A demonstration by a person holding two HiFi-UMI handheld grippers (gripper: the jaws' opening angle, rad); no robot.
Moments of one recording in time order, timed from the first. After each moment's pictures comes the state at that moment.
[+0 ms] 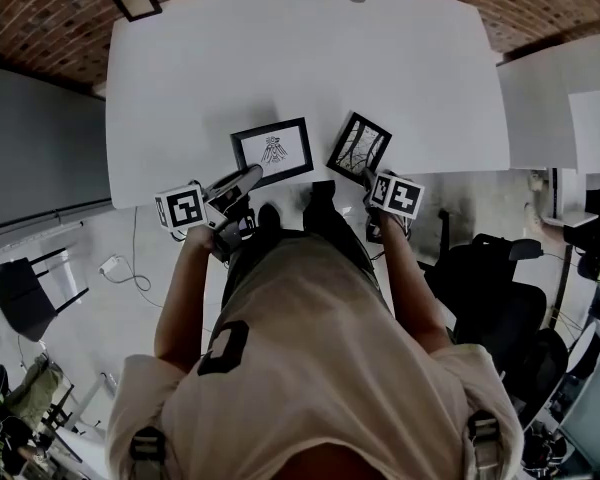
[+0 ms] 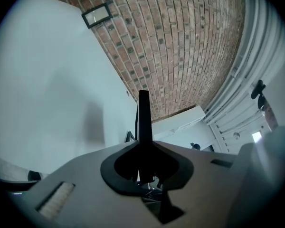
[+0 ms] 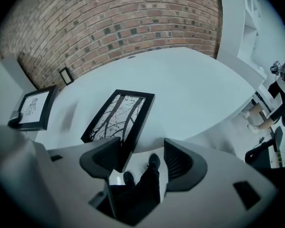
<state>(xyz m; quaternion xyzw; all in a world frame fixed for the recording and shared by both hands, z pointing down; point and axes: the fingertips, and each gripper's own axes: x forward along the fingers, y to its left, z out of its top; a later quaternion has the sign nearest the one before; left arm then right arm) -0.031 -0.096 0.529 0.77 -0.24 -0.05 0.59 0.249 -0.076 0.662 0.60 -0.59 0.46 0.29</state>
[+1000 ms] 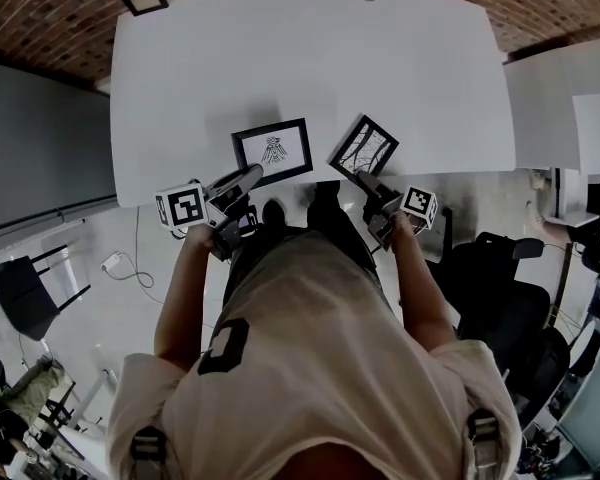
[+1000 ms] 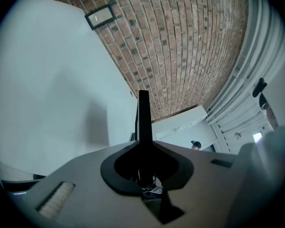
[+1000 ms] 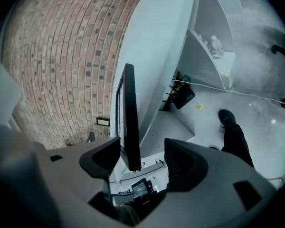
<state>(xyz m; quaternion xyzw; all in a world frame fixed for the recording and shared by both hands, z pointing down) -0.054 -0.096 0.538 0.76 -0.24 -0.04 0.60 0.192 -0.057 0.689 0.41 -0.56 0.71 -0.10</state>
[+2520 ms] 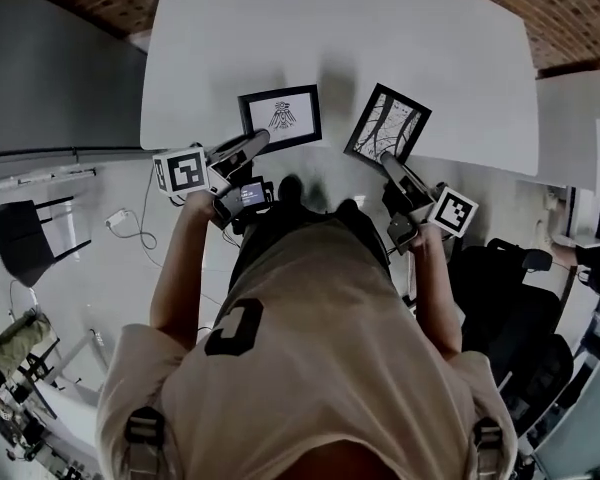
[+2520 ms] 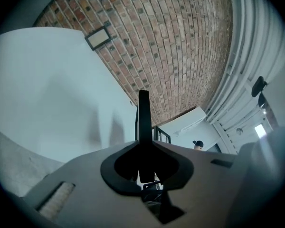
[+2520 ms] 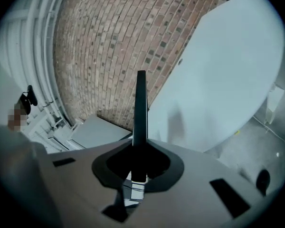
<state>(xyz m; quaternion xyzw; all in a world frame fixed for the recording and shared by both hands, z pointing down) -0.108 -0.063 0.512 0.78 -0.29 -0.05 0.55 0.113 -0.048 0.508 0.31 -0.76 0.56 -0.11</state>
